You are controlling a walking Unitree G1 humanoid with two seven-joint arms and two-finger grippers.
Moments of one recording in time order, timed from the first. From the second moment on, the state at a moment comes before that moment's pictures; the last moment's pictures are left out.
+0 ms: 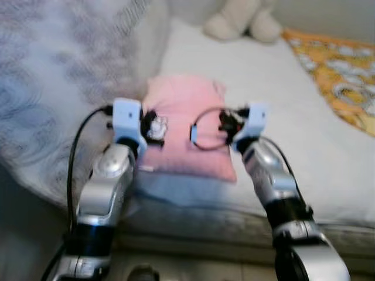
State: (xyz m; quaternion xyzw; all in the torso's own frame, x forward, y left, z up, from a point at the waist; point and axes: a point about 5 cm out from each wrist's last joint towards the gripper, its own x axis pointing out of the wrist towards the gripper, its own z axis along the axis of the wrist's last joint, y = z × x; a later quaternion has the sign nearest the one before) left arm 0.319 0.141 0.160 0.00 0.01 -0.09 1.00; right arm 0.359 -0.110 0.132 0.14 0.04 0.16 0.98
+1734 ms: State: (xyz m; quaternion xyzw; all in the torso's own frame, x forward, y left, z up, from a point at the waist) left arm 0.376 0.107 0.188 0.03 0.02 -0.09 1.00; right arm 0.401 -0.140 0.173 0.06 0.02 0.13 0.99
